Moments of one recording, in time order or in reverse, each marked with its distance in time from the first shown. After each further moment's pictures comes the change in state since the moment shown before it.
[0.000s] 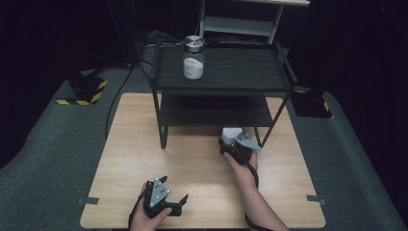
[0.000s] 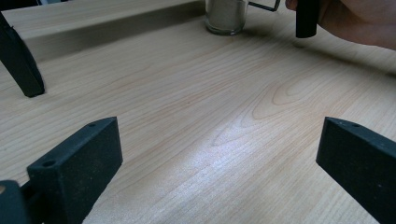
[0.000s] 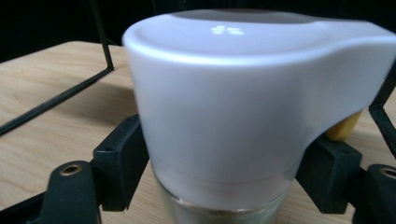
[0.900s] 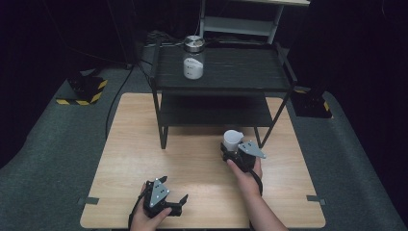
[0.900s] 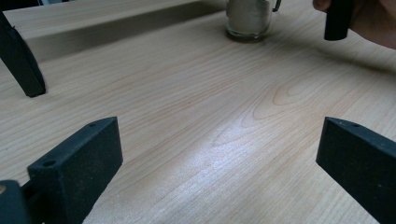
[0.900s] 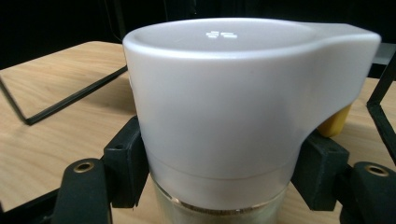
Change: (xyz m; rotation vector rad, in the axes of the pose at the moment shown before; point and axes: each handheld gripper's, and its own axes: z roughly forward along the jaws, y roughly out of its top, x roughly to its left) left arm -0.001 0.000 0.000 -0.001 0.003 0.002; right arm 0.000 -0.005 -0.034 -0.008 0.042 -0.025
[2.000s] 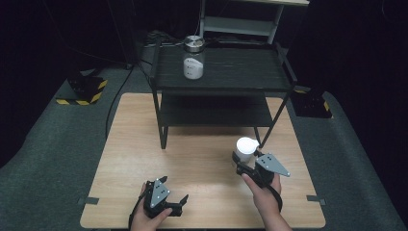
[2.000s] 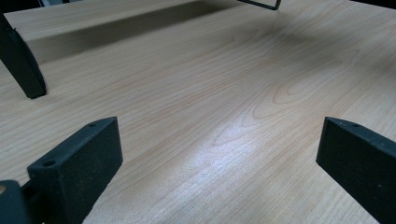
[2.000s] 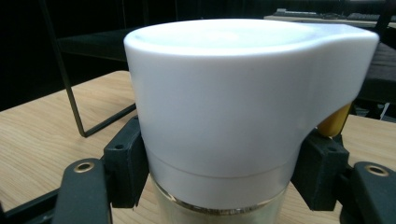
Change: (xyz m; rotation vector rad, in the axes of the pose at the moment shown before) left arm -0.002 0.001 0.000 0.003 0.005 0.010; right arm -0.003 0.015 -0.087 -0.106 0.035 -0.029
